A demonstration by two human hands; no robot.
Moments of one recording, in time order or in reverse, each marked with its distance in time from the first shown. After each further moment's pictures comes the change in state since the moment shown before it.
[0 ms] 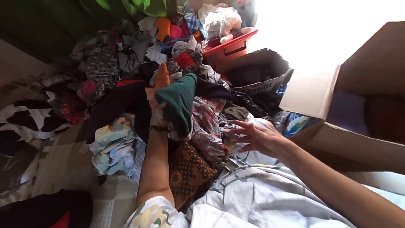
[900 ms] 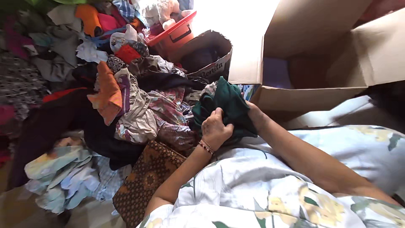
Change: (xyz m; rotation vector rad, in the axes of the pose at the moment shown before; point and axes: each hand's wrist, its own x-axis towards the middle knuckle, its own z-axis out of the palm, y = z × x) left_hand -0.164 -0.172 0.160 1.418 -0.675 0.329; right_hand -0.053 0.053 -0.060 0.382 0.431 -0.230
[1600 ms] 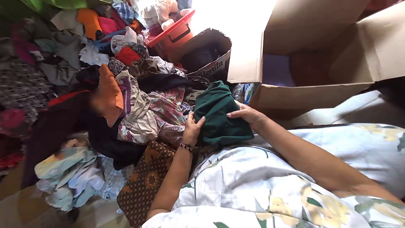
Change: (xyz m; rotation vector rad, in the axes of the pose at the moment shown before) left_hand 0.011 -0.078 -0.005 -0.867 0.095 -0.342; right_hand 0.006 0.001 -0.002 -0.203 -0.055 0.118
